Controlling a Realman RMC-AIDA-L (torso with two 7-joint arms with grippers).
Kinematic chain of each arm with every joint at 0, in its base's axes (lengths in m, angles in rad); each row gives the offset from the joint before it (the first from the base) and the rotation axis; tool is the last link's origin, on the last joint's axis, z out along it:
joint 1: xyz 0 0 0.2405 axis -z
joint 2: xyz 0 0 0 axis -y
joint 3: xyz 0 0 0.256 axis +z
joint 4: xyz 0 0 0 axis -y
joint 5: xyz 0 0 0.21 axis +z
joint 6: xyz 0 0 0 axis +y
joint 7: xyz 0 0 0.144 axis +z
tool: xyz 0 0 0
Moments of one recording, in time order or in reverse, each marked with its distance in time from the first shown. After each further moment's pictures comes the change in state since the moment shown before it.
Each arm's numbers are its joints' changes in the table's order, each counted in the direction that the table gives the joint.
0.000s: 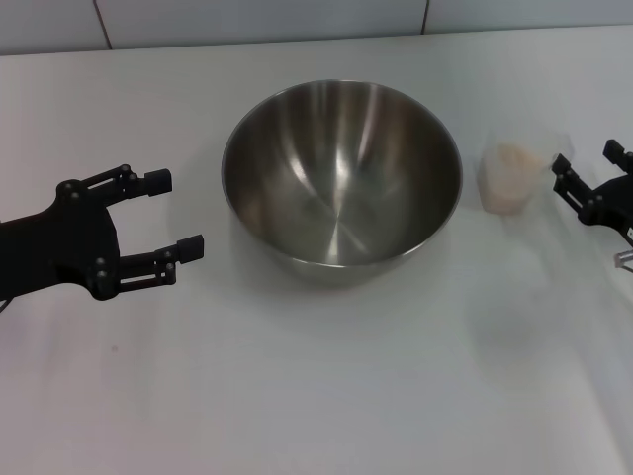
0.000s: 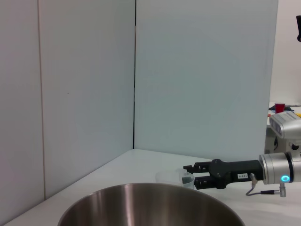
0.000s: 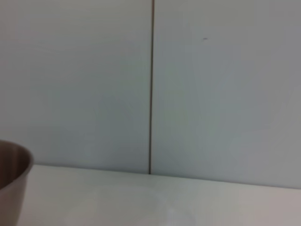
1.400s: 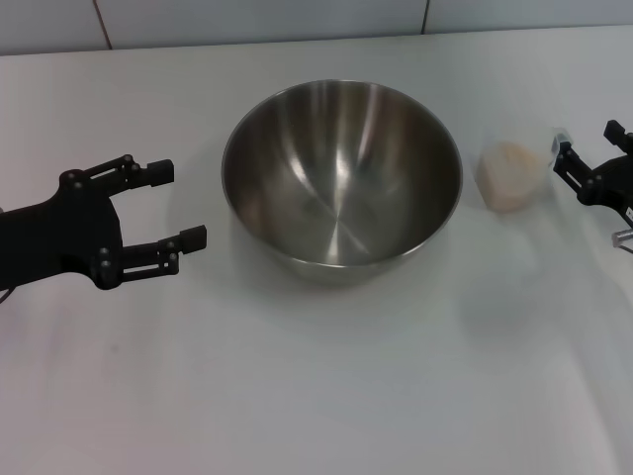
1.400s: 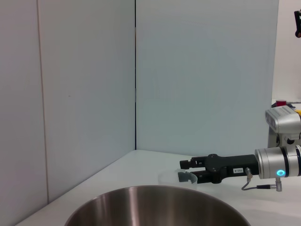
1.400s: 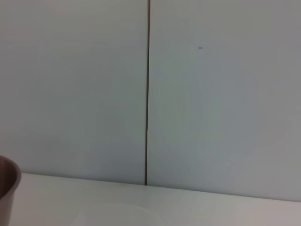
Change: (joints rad) left arm 0.019 -0.002 -0.001 0.000 0.002 -0.013 0.005; right arm -0.037 0.003 0.020 0.007 0.001 0.026 -0.001
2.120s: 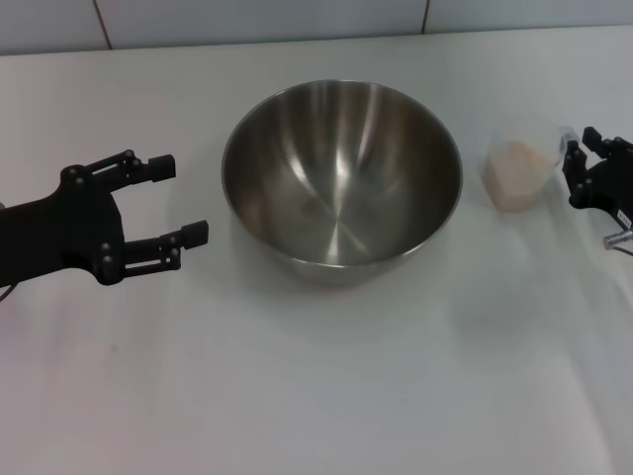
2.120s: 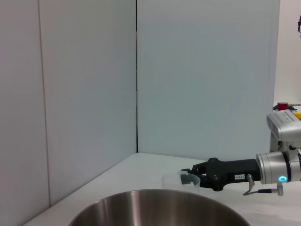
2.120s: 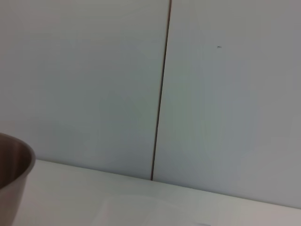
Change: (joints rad) left arm 0.004 0.005 -0.008 0.000 0.000 -0.001 0.000; right arm -0.008 -0.003 0.000 -0.011 -0.004 0.007 -0.088
